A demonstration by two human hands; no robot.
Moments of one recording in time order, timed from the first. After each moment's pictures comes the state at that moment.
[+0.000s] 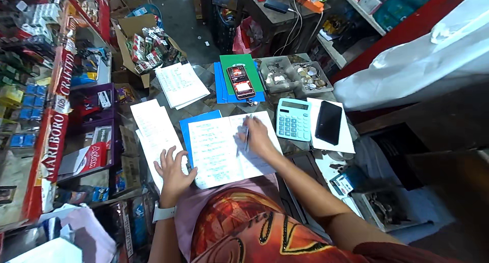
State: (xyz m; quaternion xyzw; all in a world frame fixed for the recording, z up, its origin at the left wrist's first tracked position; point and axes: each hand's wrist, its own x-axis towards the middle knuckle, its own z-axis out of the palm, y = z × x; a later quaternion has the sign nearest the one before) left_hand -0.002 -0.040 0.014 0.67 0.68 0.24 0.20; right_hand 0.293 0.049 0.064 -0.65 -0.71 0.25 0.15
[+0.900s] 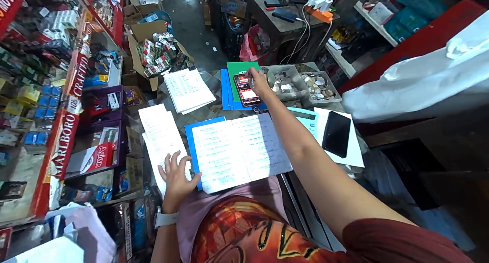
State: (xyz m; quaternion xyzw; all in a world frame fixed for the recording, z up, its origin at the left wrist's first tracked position) left_hand -0.004 -0.043 0.010 0.66 0.69 0.23 0.19; right_hand 0.322 0.293 0.047 -0.60 -0.74 0.18 0.25
